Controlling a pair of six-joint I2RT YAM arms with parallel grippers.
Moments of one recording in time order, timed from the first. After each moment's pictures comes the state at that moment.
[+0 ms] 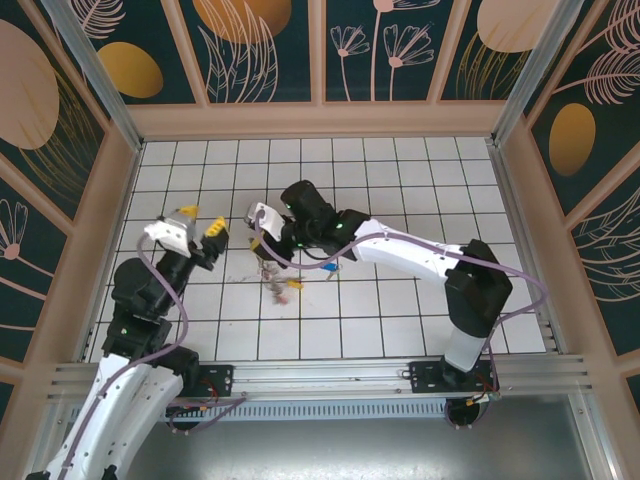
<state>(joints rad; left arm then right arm) -0.31 0.47 0.58 -0.04 0.03 -0.04 0.97 1.76 1.39 -0.21 -0.47 -0.12</state>
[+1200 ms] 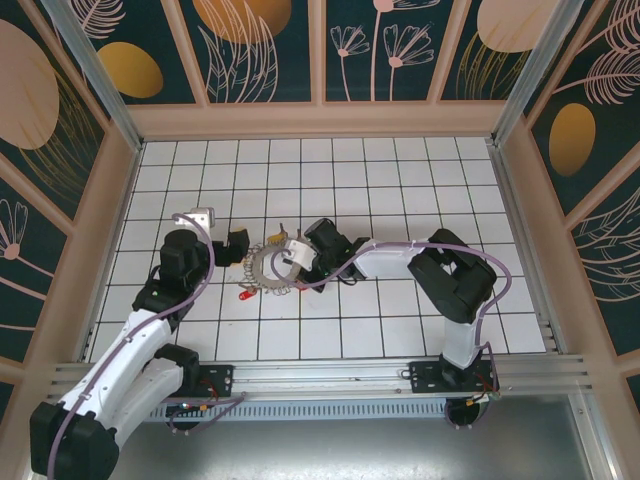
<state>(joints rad) -0.31 0.79 0.48 -0.09 -0.05 -0.27 0.87 1.87 1.02 -0.10 -0.28 -0.34</state>
